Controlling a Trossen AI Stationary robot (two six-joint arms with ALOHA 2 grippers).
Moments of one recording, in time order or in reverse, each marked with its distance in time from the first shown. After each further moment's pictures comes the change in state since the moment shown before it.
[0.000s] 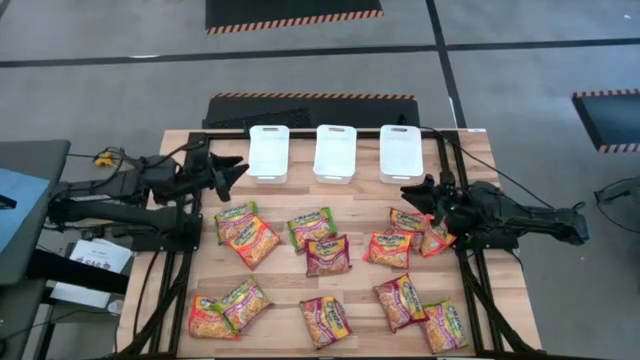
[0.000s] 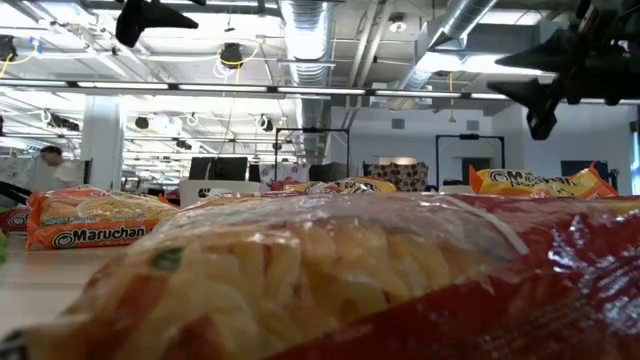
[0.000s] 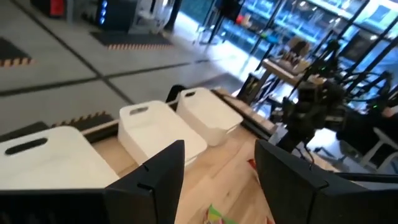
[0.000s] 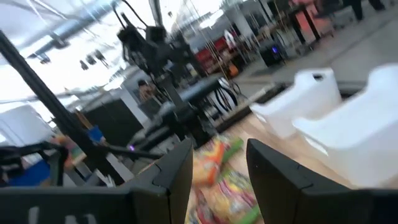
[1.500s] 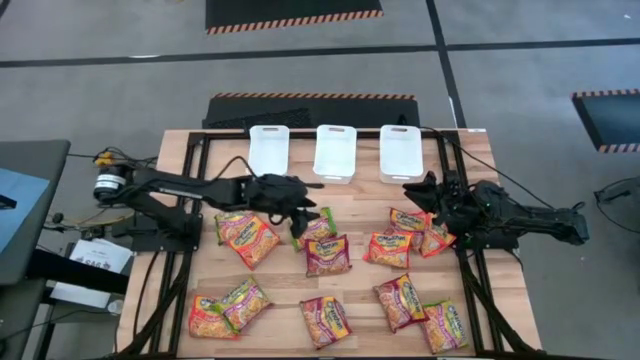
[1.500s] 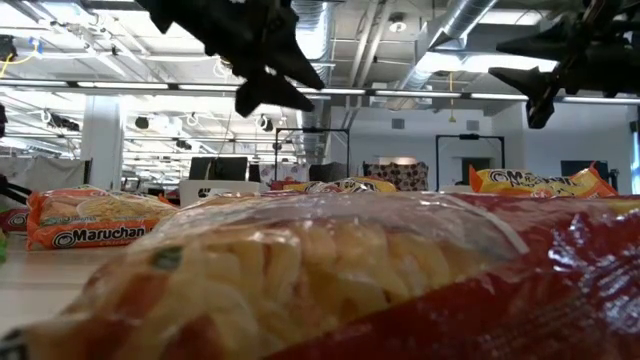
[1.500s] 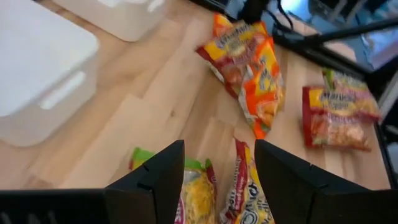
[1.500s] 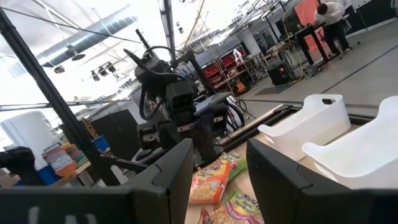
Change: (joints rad) left arm 0.000 0.827 0.111 0.377 0.450 0.101; right arm 0.000 0.000 0.002 0.051 0.001 -0.042
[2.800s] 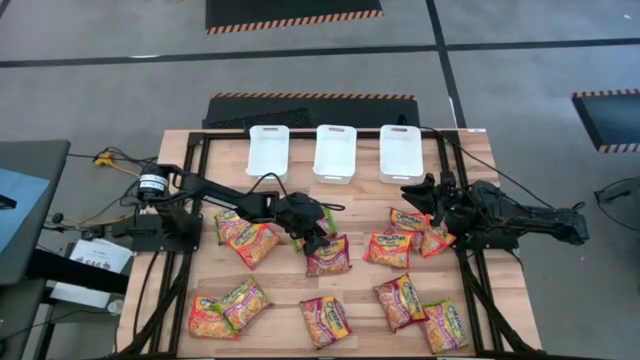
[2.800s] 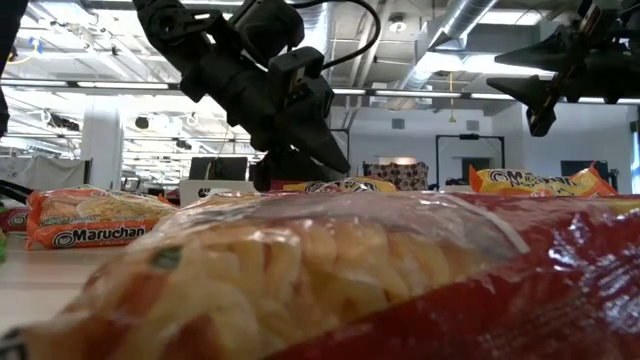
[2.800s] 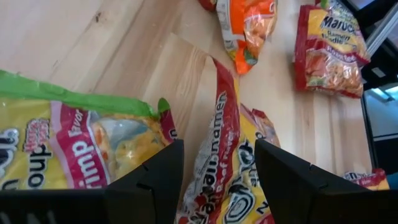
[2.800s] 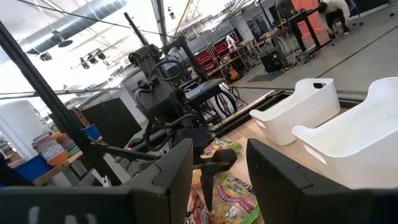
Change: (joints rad) left arm -0.020 0.329 0.000 0.213 0.250 -0.137; right arm 0.000 0.000 0.000 -0.061 -0.001 0.000
